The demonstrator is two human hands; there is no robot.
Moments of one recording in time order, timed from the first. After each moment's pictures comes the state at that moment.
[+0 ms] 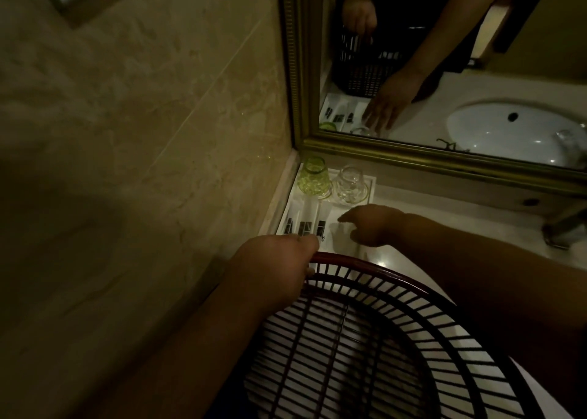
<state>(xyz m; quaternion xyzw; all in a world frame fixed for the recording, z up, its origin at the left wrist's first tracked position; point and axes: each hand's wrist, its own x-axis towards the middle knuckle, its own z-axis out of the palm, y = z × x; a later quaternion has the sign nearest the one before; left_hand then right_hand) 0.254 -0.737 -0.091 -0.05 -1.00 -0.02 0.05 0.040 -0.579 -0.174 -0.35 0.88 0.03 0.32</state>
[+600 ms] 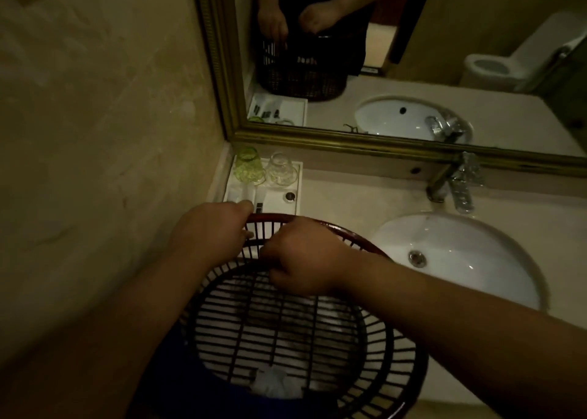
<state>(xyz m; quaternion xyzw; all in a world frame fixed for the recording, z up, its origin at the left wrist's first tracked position) 0.251 -0.743 -0.100 -0.05 -1.00 -0.03 0.03 0.240 -0.531 -0.041 -0.52 0.84 -0.10 0.14</state>
